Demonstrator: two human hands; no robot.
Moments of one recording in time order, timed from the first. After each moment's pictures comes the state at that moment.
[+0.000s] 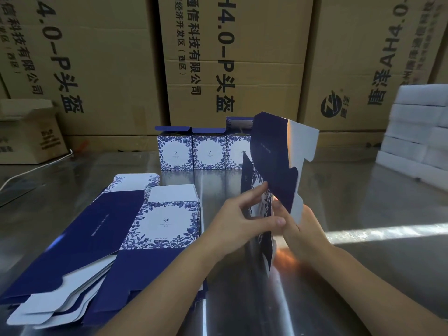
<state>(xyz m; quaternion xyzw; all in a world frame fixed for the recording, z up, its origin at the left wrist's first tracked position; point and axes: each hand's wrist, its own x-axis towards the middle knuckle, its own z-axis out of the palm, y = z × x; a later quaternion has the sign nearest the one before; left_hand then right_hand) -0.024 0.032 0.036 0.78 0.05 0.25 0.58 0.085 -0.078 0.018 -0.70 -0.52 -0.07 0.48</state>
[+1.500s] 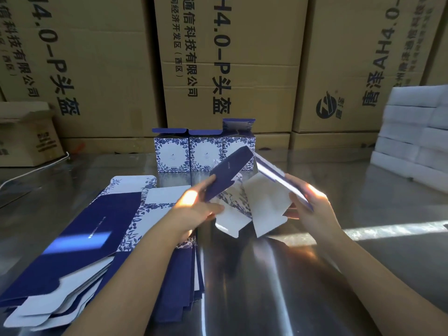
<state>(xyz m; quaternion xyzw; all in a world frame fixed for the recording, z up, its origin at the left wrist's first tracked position) -0.036 0.087 0.049 0.72 0.20 0.24 0.62 0.131 -0.088 0.017 -0.67 -0.40 -0.03 0.62</state>
